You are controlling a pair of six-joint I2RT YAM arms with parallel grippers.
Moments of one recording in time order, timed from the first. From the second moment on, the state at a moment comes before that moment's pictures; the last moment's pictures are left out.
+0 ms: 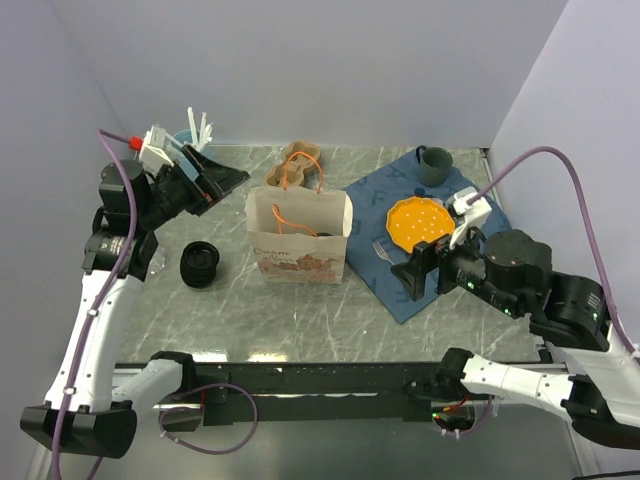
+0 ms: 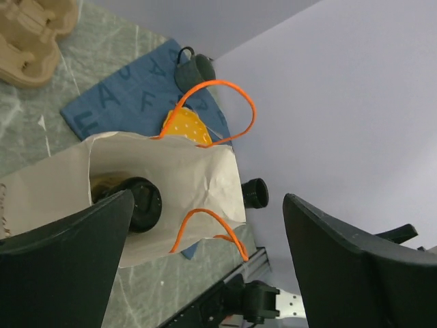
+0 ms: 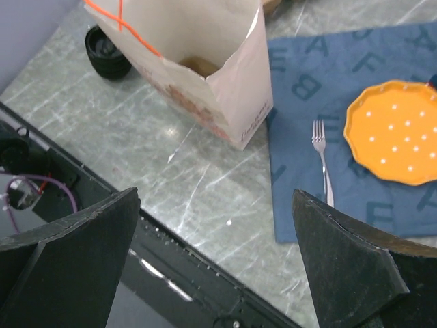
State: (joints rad) left arm -0.11 1.00 1.20 -0.36 0.55 -0.89; right arm 0.97 0.79 1.44 -1.07 0.30 0.31
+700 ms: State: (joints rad) left arm -0.11 0.56 1.08 -0.49 0.57 -0.70; right arm 0.97 0.91 1.59 -1.17 0.22 0.54
